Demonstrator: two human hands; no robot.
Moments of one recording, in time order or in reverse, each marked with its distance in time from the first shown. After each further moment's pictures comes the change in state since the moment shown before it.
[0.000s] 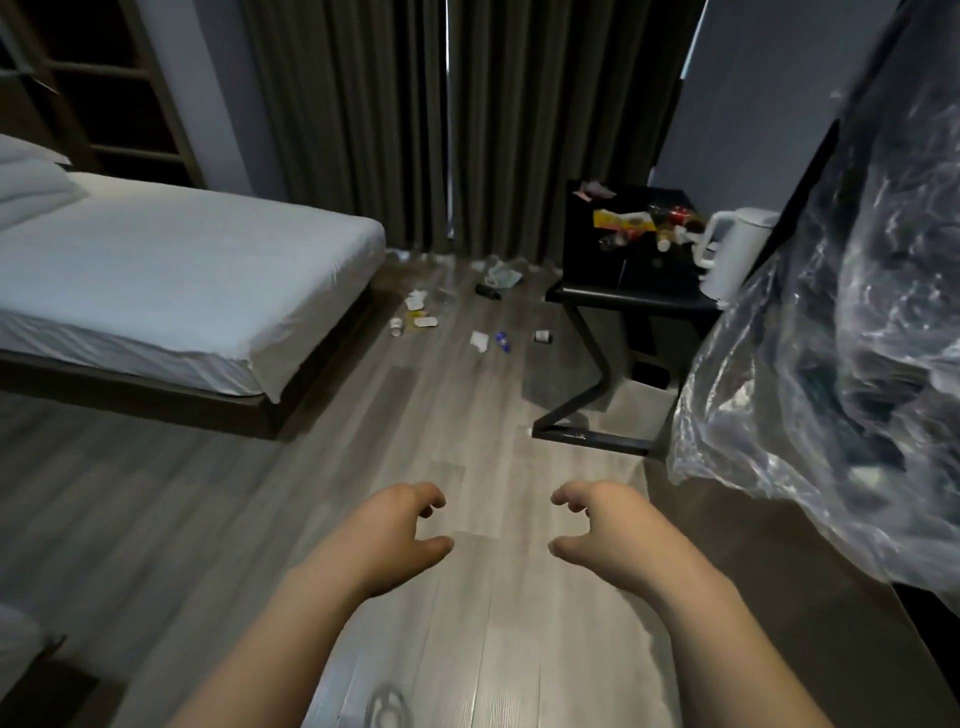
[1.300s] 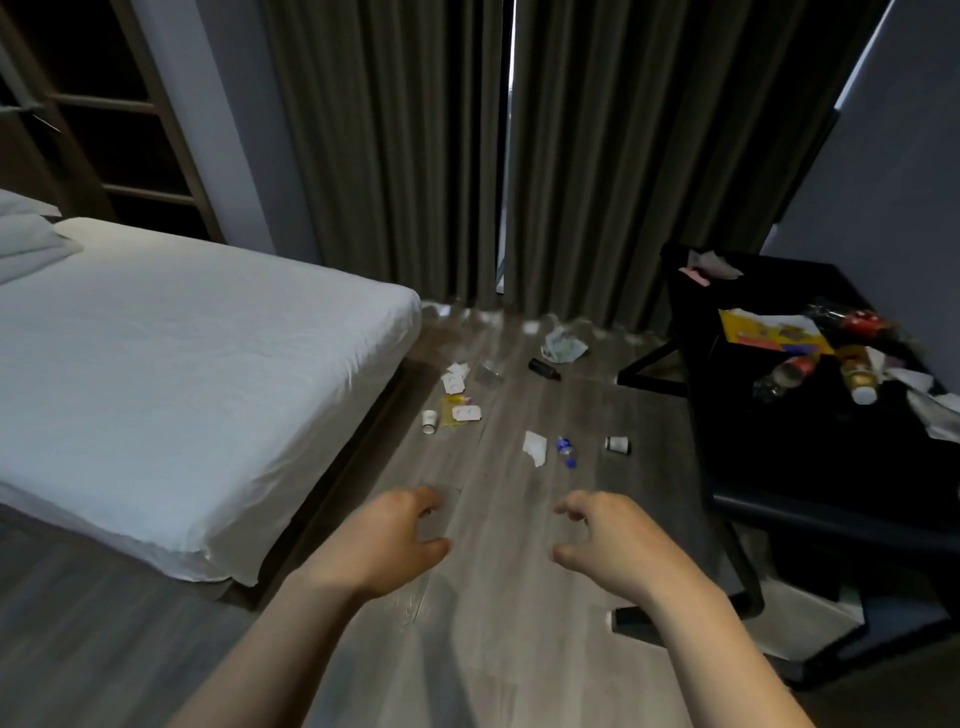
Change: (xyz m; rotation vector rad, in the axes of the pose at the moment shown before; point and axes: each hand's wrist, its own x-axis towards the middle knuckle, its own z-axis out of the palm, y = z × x) left_hand 0.595 -0.142 -0.287 0.045 0.057 -0.037; right_hand 0.672 -0.124 -0.140 0.018 -0.051 -0.063
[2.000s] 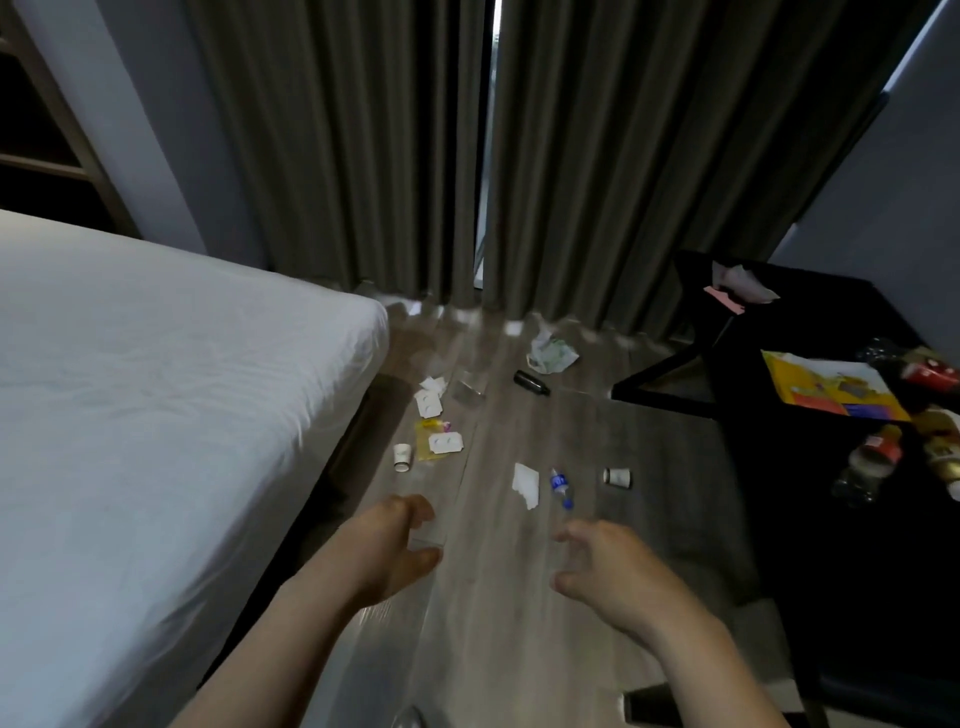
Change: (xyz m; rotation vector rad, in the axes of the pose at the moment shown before) left_hand 0.320 -0.084 -0.090 -0.039 -0.149 -0.033; right_hand 0.303 -0.028 -0.053 0.044 -0.091 0.134
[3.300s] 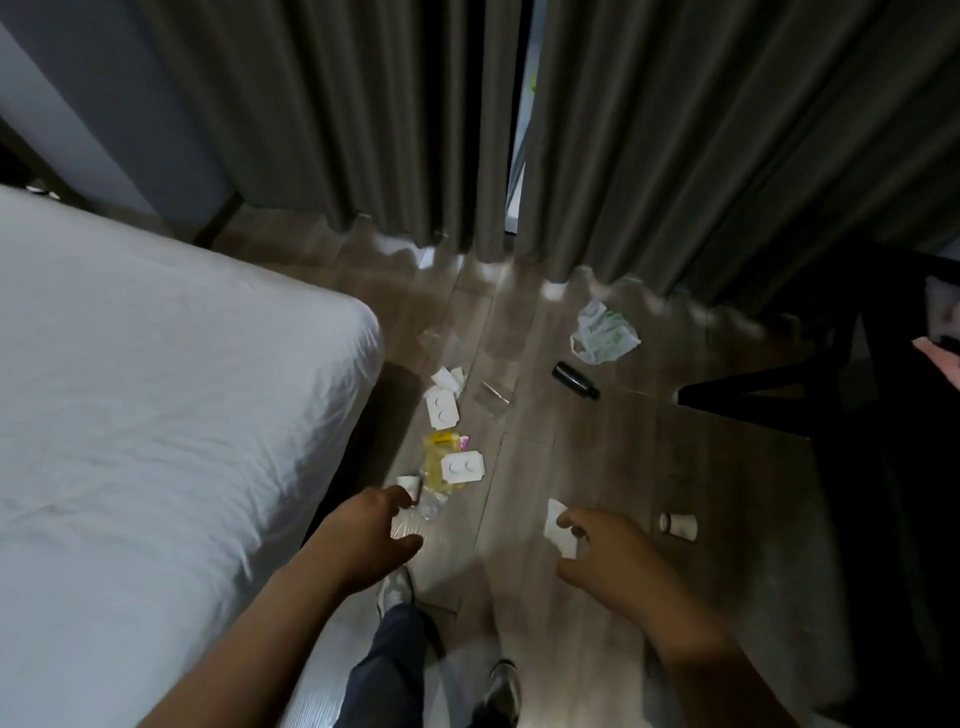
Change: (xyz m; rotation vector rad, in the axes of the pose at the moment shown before) left_hand 0.476 -0.100 -0.134 0.000 -0.159 -0.195; right_hand 0.503 -0.037 -0.100 0.067 -0.218 0.107
